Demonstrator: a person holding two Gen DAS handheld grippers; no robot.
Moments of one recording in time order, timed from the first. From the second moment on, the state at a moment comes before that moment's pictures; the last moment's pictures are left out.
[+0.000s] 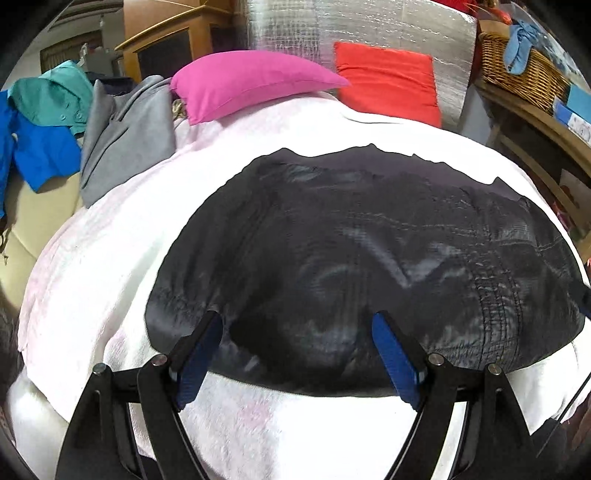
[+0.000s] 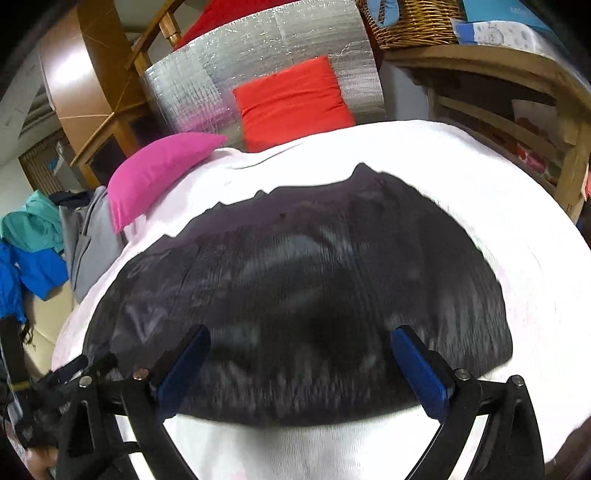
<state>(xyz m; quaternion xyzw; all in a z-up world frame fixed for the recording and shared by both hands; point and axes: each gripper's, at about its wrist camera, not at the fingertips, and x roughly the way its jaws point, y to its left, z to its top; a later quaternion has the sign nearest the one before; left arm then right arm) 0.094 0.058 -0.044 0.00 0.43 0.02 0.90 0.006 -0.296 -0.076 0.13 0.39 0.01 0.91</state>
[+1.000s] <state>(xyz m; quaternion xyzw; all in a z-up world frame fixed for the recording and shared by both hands) 0.104 0.072 -0.063 0.01 0.45 0.02 0.89 0.011 -0.310 -0.085 0.09 0.39 -0.04 0.91</state>
